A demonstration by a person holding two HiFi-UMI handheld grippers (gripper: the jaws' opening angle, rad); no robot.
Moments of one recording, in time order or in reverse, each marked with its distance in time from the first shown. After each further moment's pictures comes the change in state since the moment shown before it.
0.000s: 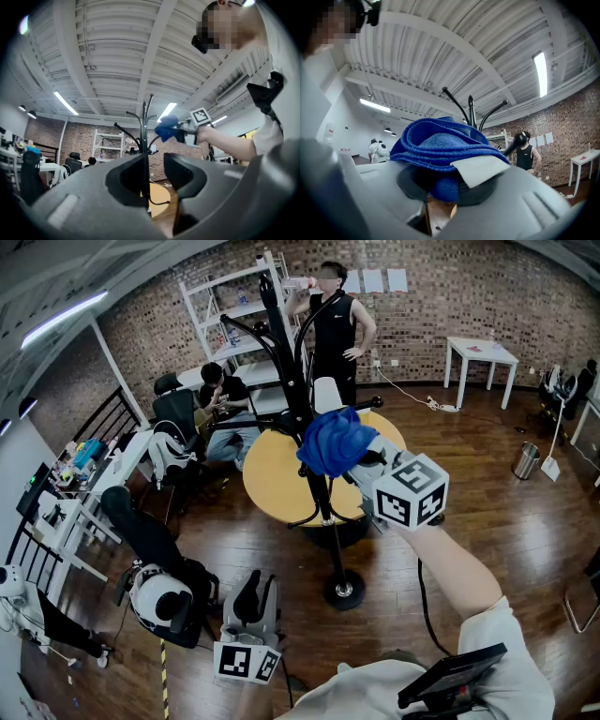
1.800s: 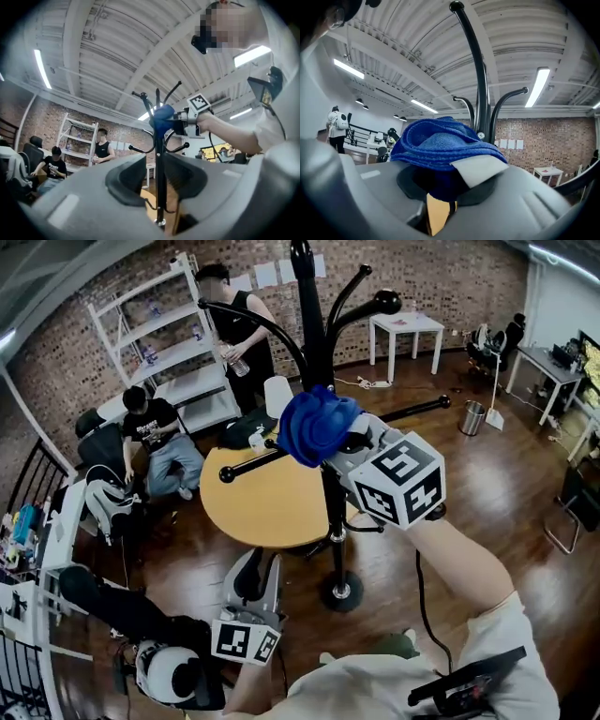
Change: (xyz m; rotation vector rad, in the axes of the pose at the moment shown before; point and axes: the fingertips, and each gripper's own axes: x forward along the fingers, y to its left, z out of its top) left arm 0.144 0.181 -0.052 -0.138 -0.003 -0.421; right arm 0.162 -0.016 -0.026 -0.148 0.214 -0.365
